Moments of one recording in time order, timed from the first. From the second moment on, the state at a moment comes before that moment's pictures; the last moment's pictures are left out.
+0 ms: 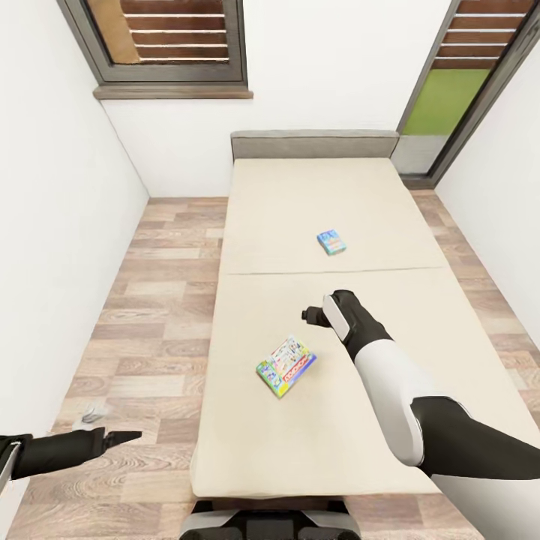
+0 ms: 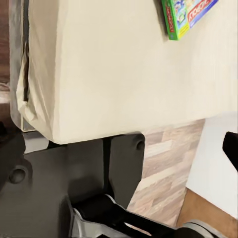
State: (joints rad) left arm -0.31 0.40 0.32 -1.16 0.00 0.96 -1.16; right arm -1.17 0.17 -0.06 -0.50 -0.21 0.75 -0.30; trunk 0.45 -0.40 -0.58
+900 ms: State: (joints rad) left arm -0.30 0.47 0.44 -1.14 -0.01 0.84 -1.57; right arm -1.17 0.17 -0.05 -0.62 -0.22 0.83 -0.27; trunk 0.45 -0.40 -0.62
